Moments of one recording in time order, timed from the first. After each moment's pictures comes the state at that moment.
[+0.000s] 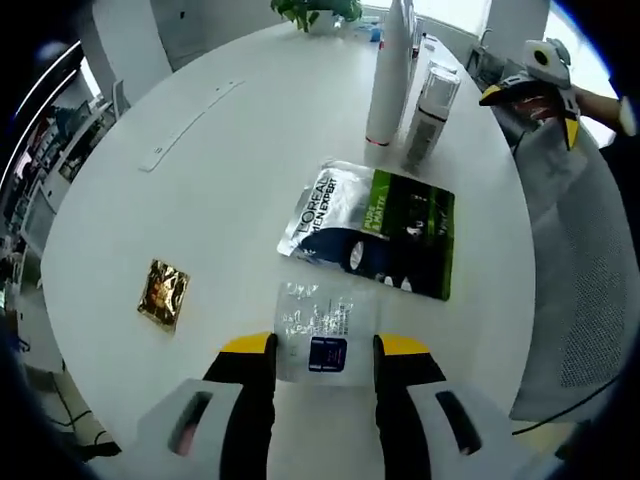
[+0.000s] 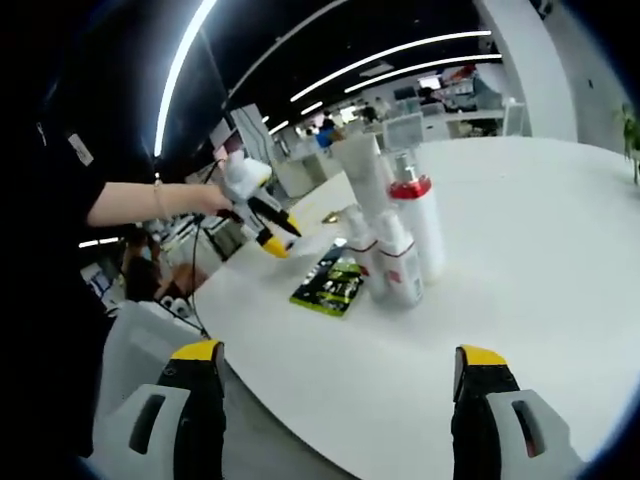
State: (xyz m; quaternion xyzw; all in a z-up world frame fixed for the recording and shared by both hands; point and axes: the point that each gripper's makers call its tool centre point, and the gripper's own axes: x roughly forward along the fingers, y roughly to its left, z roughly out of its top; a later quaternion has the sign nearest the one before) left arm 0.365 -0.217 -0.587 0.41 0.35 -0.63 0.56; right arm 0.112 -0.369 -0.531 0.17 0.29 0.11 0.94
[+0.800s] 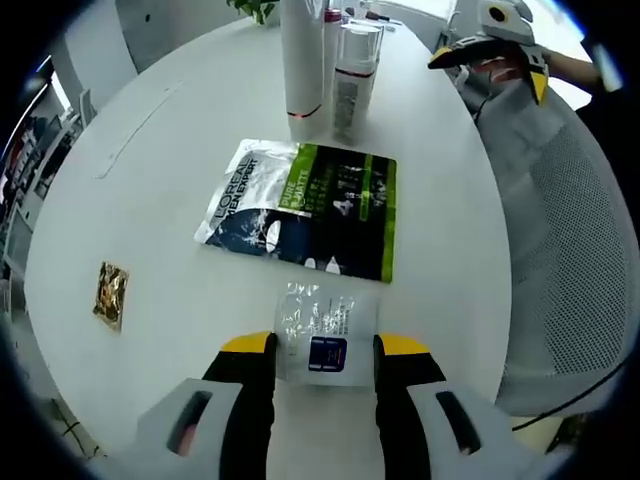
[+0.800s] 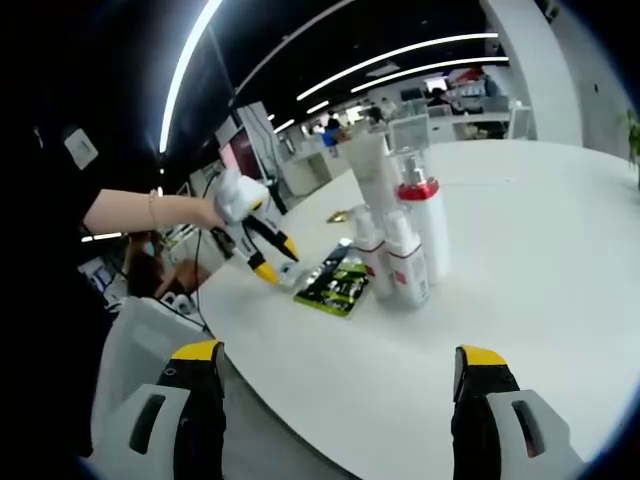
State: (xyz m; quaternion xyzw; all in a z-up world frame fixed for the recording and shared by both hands) left arm 0.315 -0.199 -0.610 0.43 0.35 -0.66 0.50; right arm 0.112 -0.365 -0.530 0.16 0.28 0.12 0.94
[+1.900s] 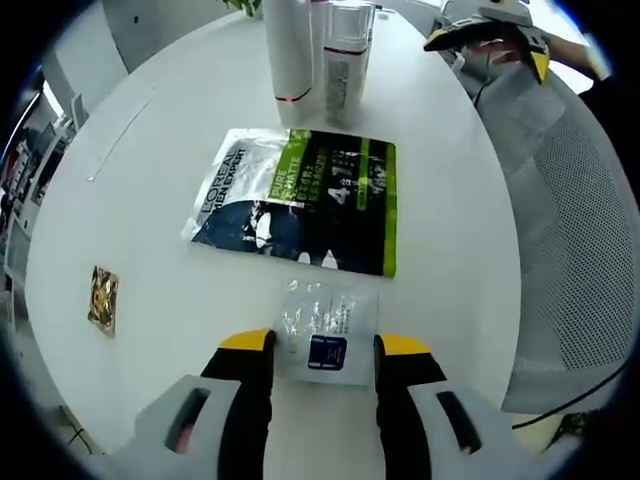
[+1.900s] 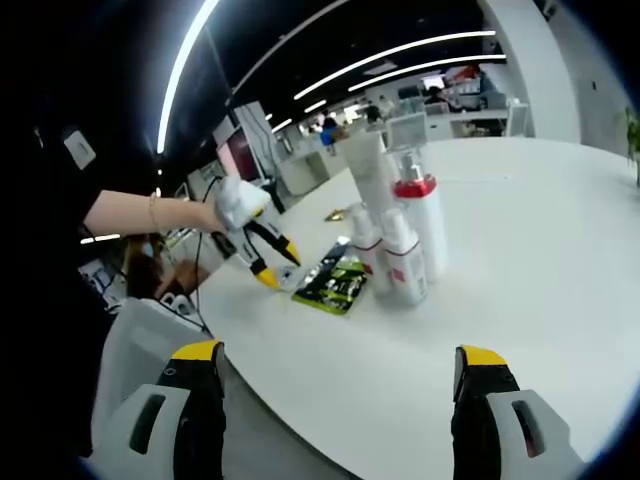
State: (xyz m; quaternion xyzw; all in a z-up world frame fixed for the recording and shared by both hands) left arm 0.315 -0.200 -0.622 0.45 0.35 -0.66 0.49; right arm 0.111 -0.365 -0.530 0.16 0.29 0.12 0.94
